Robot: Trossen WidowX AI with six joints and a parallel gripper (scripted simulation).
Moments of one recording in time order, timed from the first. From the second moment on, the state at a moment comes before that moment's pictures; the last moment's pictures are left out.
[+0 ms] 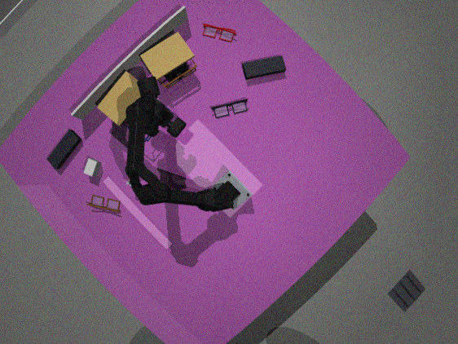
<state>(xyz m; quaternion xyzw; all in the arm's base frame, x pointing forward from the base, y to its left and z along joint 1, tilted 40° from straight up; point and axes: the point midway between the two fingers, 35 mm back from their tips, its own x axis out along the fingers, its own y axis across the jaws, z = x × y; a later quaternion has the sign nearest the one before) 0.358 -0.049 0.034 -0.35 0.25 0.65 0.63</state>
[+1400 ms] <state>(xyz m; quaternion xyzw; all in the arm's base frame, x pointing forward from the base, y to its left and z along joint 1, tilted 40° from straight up) 0.416 -0.044 0.042 -0.35 0.25 0.64 0.63</state>
